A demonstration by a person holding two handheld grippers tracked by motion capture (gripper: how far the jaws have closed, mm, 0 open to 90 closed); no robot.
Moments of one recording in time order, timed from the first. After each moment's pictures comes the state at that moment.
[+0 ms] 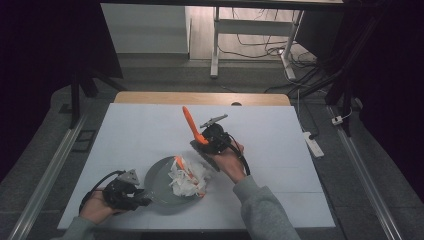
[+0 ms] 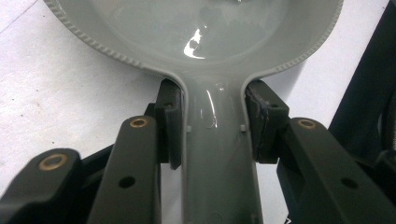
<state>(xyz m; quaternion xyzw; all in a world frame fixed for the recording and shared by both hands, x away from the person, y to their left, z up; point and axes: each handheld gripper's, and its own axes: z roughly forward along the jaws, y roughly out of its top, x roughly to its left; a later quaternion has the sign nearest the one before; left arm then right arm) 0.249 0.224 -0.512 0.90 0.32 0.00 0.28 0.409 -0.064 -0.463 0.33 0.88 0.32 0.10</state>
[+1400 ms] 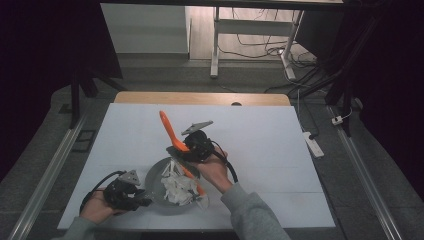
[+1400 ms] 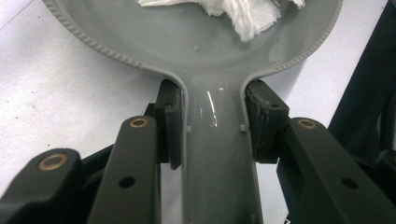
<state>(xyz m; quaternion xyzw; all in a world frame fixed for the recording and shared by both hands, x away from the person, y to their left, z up) 0.249 0.222 -0.513 0.90 0.32 0.00 0.28 0.370 -0.024 -0.448 0.28 0.88 0.39 0.06</state>
